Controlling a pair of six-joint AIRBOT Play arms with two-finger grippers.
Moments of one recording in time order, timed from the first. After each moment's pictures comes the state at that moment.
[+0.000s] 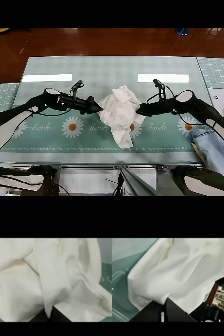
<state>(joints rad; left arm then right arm) -0.17 -1.60 0.88 0.31 -1.09 -1.01 0.16 -1.31 0.76 -0.68 0.87 1.12</state>
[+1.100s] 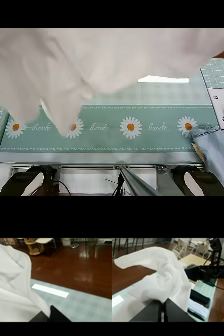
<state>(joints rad) 0.04 -0.83 1.75 0.34 -1.30 -1.24 -0.10 -0.73 1.59 -0.83 1.26 1.36</state>
